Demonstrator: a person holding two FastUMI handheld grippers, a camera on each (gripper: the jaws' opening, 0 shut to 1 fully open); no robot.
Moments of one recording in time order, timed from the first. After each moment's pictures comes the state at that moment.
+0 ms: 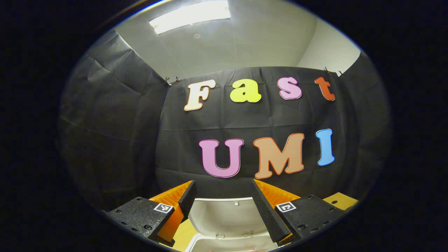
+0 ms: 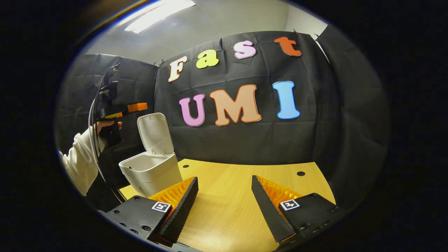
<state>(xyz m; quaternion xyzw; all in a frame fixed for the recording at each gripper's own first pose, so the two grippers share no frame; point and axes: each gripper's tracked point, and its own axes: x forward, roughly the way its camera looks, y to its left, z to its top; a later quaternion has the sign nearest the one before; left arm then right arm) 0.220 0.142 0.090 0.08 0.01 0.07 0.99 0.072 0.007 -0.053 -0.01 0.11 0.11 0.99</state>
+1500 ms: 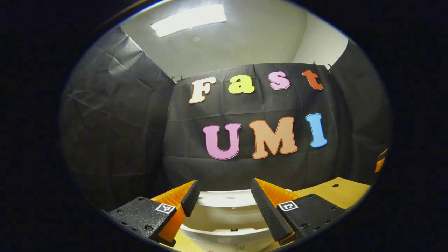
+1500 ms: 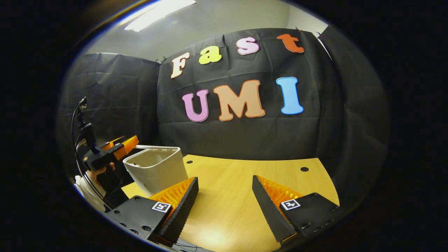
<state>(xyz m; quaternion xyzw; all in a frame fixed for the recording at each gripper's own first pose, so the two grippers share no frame) 0.068 0.129 -0.035 0.08 0.00 0.09 0.99 0.066 0.032 -0.064 -0.01 0.13 0.12 0.98</state>
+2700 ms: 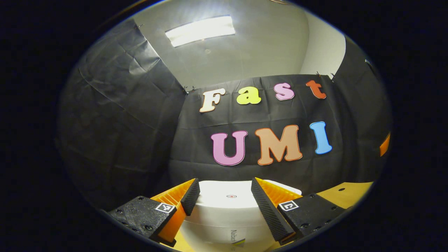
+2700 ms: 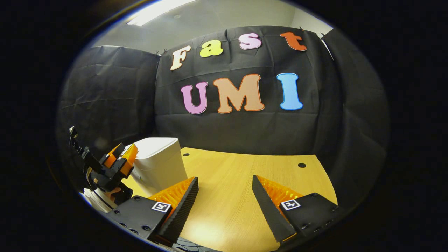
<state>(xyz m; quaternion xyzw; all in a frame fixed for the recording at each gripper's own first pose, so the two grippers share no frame) 0.051 0.134 -0.070 0.09 -0.09 0.11 0.99 0.065 0.038 -0.088 -0.03 0.15 0.11 0.98</state>
